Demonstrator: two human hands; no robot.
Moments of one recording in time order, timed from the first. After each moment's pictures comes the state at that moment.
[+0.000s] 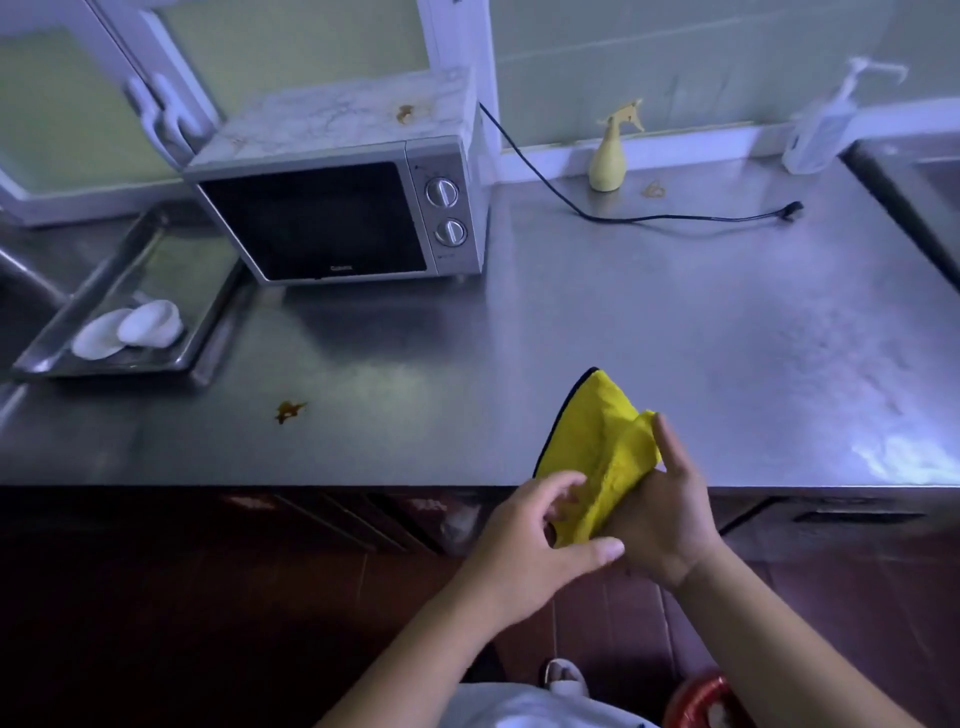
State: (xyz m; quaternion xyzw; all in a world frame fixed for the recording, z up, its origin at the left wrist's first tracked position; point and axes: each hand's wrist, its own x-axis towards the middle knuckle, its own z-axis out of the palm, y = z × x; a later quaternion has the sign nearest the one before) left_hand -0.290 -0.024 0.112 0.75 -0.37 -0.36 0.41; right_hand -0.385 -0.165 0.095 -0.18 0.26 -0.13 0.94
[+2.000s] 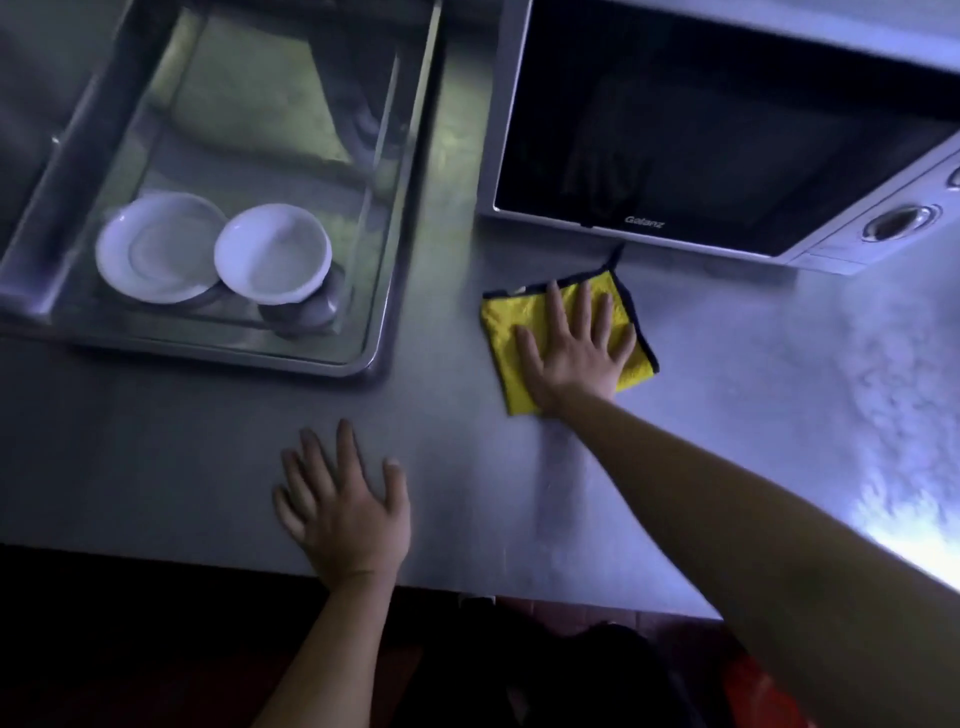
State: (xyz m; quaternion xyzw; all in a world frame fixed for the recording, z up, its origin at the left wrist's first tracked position) left_hand 0.264 0.235 -0.081 0.99 -0.10 0.02 0.12; right_hand 0.240 -0.042 -0.062 -0.89 0.44 0.04 0.12
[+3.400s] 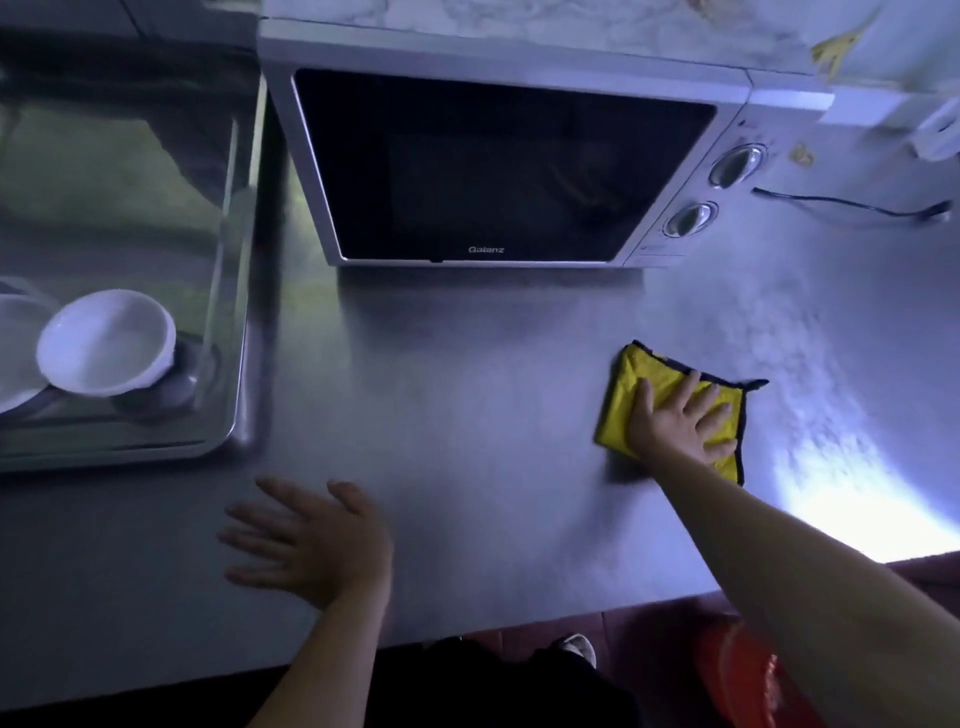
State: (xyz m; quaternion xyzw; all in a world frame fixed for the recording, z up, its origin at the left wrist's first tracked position) left_hand 0.230 0.129 -0.075 0.98 0.04 -0.10 0.17; right_hand 0.025 -0.160 -0.060 -0.61 0.77 0.03 0.20
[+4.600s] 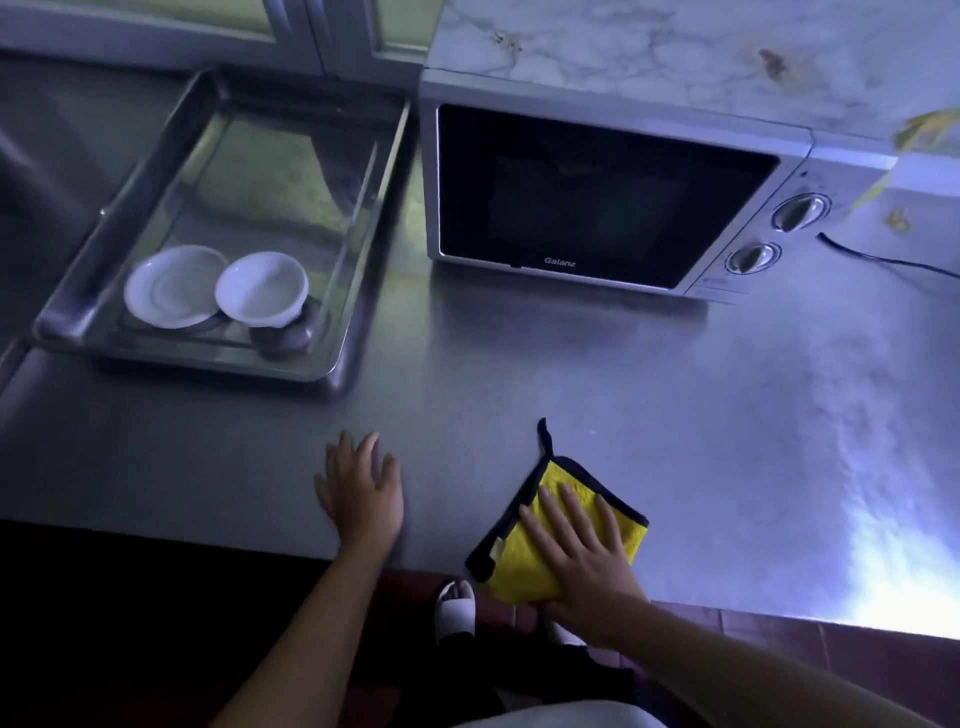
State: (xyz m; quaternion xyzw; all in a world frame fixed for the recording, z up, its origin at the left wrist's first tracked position) left_hand 0.228 0.180 -0.034 0.94 -0.06 -0.15 0.31; right_hand -0.010 0.026 -0.039 -0.97 0.12 0.18 0.08
